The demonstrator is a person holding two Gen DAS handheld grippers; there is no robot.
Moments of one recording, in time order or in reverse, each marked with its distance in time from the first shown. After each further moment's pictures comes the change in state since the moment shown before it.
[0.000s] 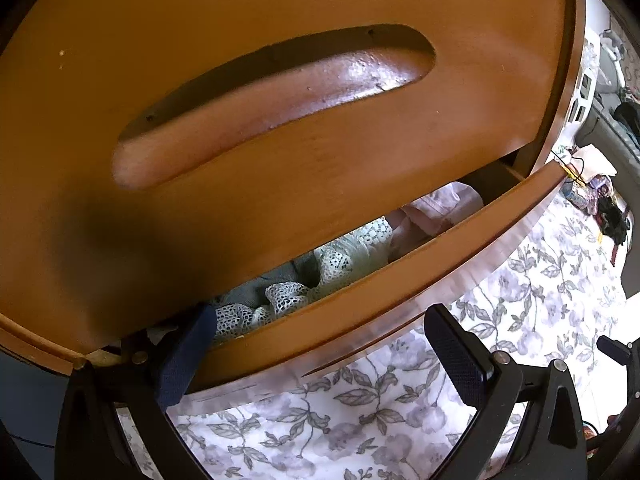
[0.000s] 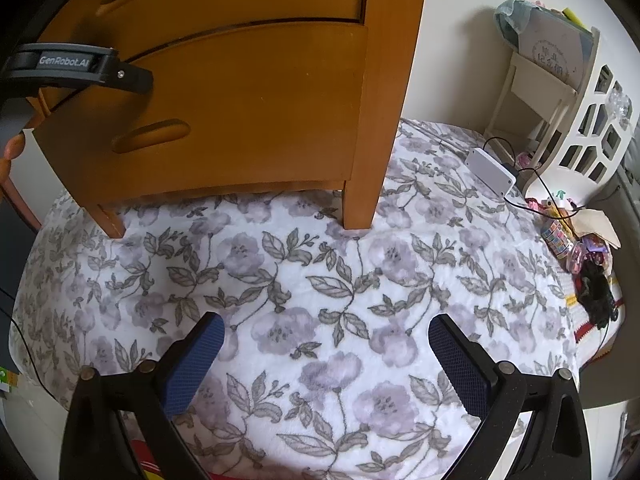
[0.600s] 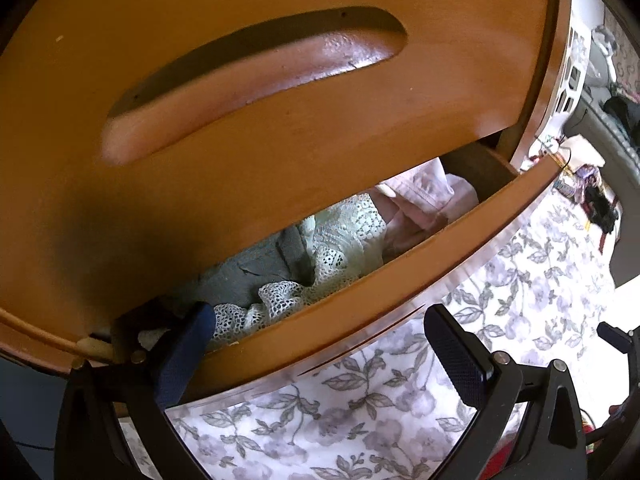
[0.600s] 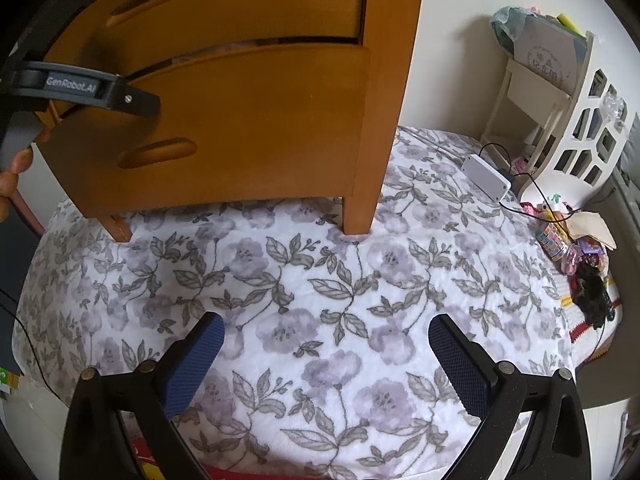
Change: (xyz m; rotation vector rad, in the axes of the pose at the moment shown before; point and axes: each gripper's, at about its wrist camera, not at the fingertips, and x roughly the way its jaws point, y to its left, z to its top) left arm -0.007 0.000 -0.005 0.000 0.036 -0.055; right arm -0.020 0.000 0.000 0.001 -0.027 -0.003
